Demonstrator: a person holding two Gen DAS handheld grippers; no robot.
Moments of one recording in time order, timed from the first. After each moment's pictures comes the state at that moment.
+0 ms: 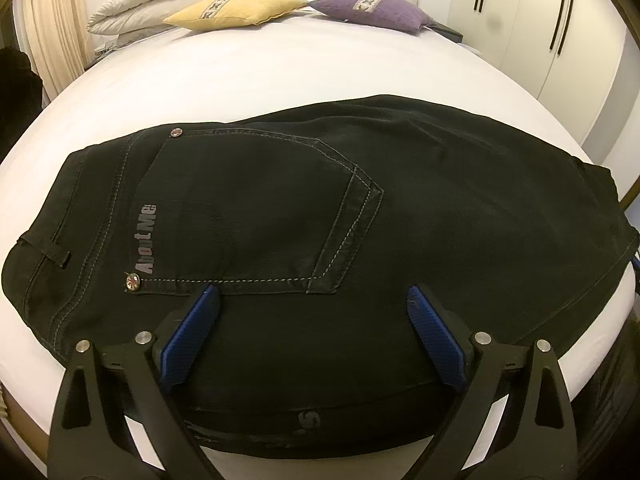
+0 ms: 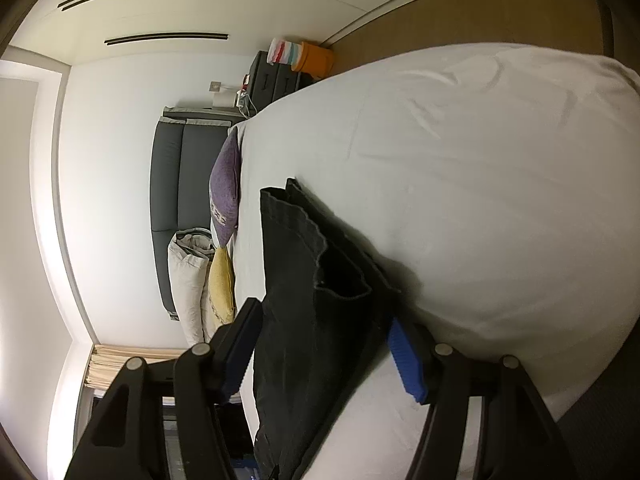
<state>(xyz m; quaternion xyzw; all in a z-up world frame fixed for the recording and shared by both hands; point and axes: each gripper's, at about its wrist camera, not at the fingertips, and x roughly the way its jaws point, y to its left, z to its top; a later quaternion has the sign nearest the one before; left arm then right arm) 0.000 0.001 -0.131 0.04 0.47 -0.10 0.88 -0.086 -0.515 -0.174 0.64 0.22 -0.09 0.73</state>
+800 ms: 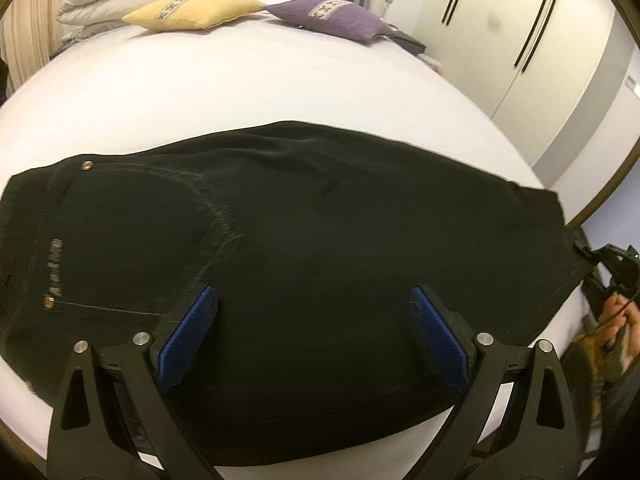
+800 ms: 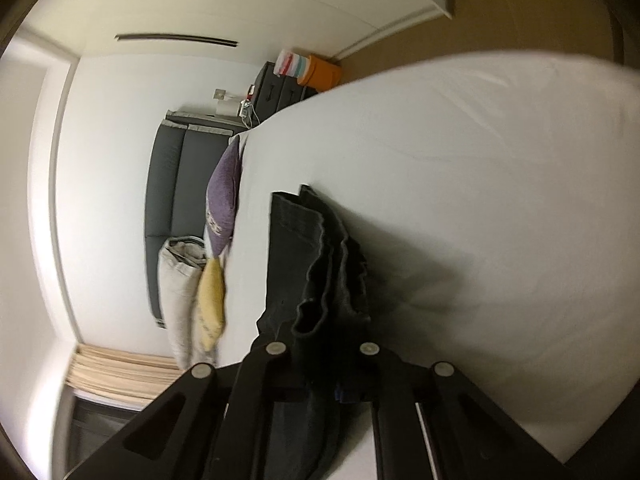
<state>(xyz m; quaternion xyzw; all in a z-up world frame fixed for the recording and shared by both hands) 0.018 -0.060 -0.102 -0.03 0.47 -0.18 0.87 -0.068 -0.505 -0.163 0.59 0.21 -0.13 0.77</state>
